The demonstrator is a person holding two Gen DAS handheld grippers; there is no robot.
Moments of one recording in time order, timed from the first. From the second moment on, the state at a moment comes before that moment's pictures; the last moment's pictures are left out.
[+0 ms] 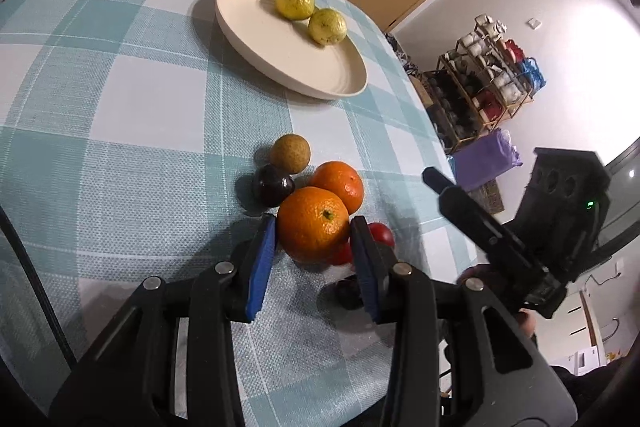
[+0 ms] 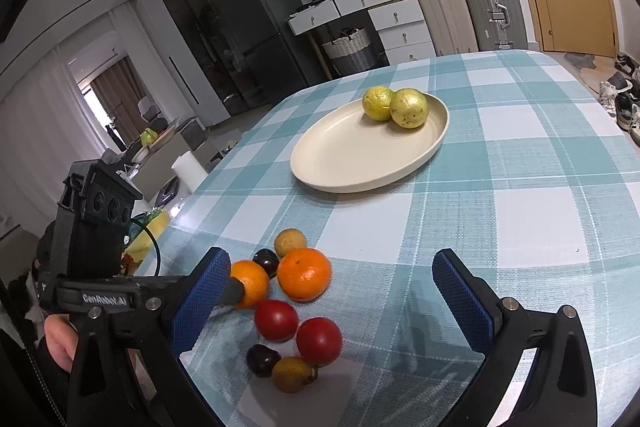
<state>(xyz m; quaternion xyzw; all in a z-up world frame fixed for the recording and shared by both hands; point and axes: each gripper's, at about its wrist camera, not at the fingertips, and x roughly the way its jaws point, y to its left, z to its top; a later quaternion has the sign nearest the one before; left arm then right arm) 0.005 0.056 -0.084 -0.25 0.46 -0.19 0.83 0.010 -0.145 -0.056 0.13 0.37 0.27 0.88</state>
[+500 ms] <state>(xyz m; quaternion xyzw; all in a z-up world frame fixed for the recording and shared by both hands) -0.009 0.091 -0.070 -0.27 0.43 -0.17 0.84 0.019 -0.123 -0.070 0.11 0.41 0.28 0.86</state>
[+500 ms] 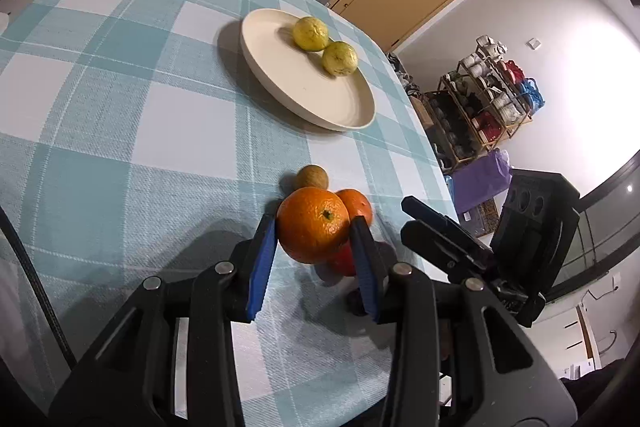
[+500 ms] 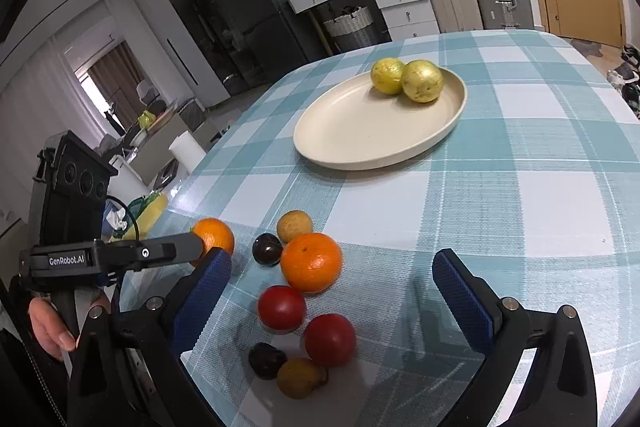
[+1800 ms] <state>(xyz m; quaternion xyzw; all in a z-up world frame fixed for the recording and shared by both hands) 0.031 0.089 -0.064 -0.24 0.44 -0.18 0.85 0.040 -0.115 -0.080 0.12 0.42 0.31 0.84</state>
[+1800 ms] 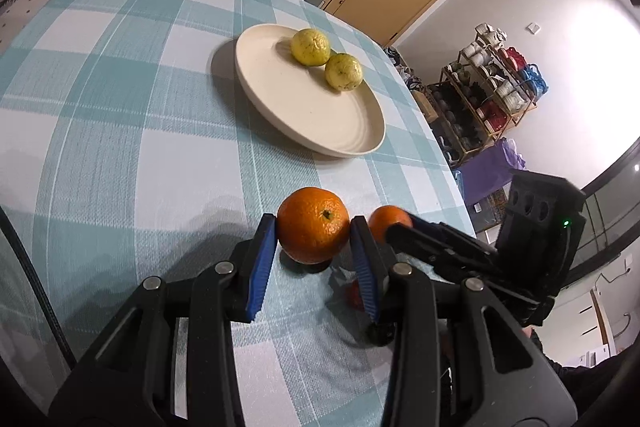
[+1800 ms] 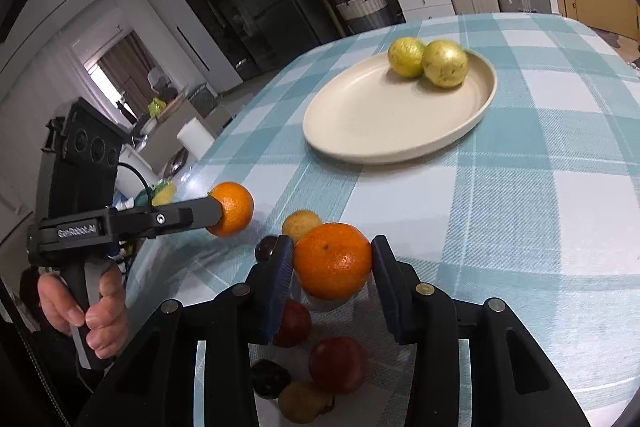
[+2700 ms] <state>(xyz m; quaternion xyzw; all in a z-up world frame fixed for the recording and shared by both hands) 0.140 0.101 -0.001 -0.21 0.41 -0.17 0.87 0.138 -0.110 -0.008 0.09 0.37 0.29 0.88</state>
